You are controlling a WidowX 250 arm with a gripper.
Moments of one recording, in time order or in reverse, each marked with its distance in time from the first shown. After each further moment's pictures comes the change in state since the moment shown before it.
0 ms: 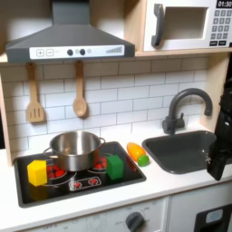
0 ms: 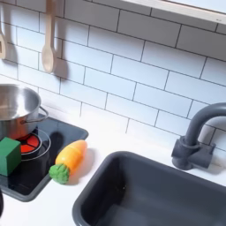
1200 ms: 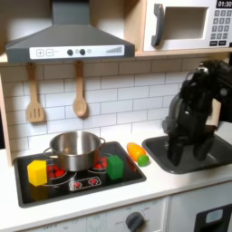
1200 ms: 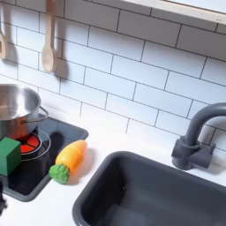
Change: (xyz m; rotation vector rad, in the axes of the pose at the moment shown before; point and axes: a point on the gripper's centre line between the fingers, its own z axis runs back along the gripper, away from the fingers) arm 0.058 0.044 -0.002 0.057 -0.034 -0.015
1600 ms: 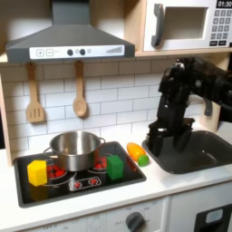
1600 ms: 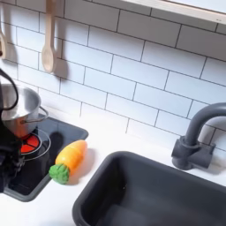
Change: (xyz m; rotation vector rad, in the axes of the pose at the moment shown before) arm 0.041 0.015 -0.007 0.013 -0.009 0.042
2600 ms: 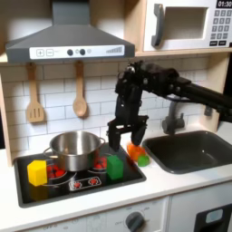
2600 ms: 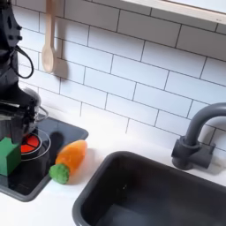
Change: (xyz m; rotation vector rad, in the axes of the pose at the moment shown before) arm 0.082 0.039 -0.041 0.031 0.025 0.115
